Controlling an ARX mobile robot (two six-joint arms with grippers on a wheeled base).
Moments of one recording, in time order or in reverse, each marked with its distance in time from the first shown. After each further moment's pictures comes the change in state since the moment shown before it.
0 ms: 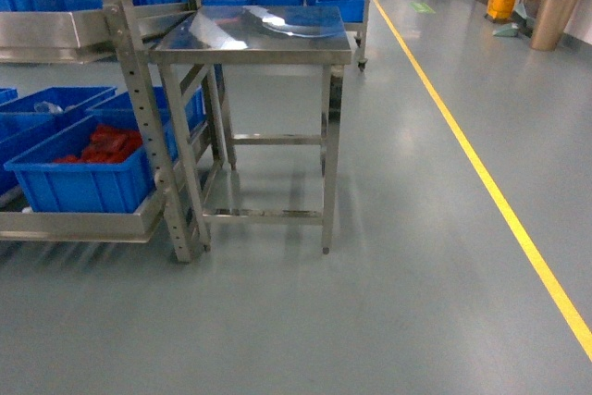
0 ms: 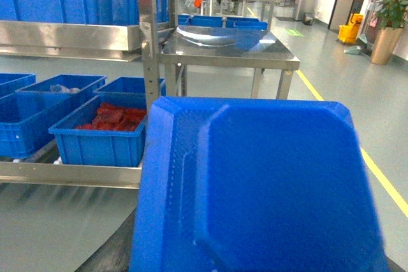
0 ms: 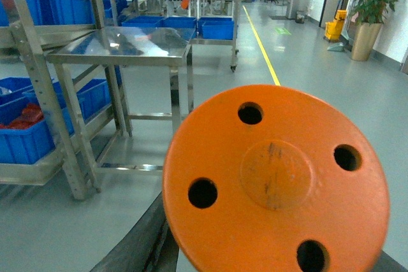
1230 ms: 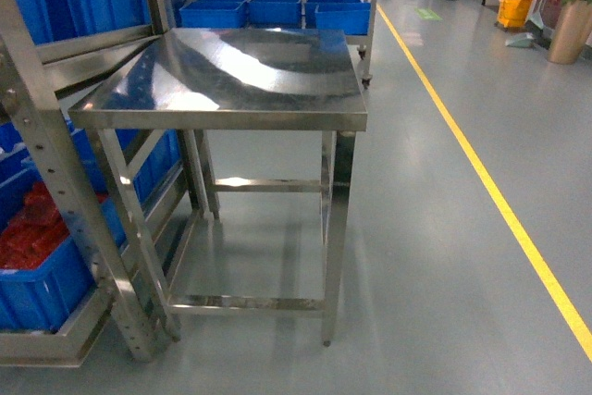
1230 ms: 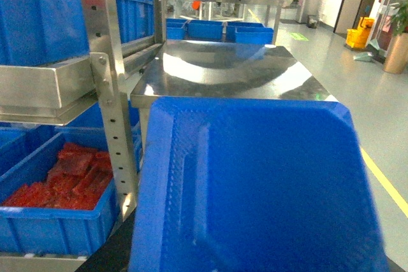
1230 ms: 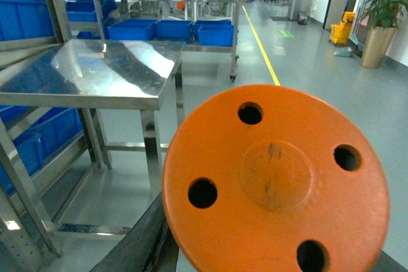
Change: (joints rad) left arm 0.000 0.000 0.000 -0.002 -0.001 0.000; right arm 0.000 0.000 0.000 0.001 0.000 0.000
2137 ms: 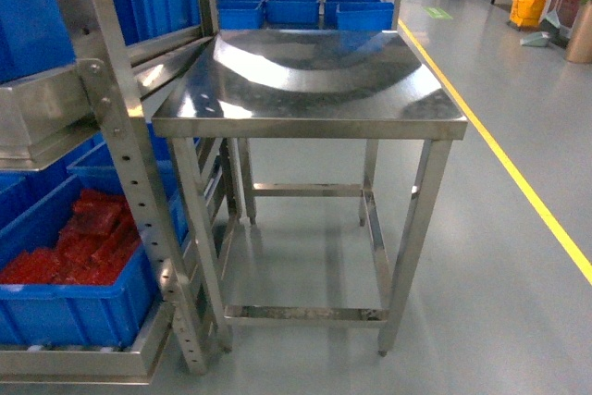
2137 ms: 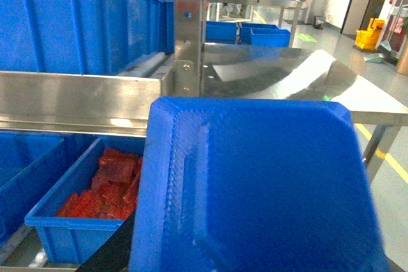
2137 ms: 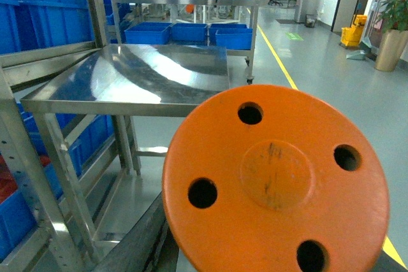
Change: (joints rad) left arm 0.000 0.000 0.000 0.000 0.002 0.000; right arm 0.000 0.000 0.000 0.002 0.002 0.000
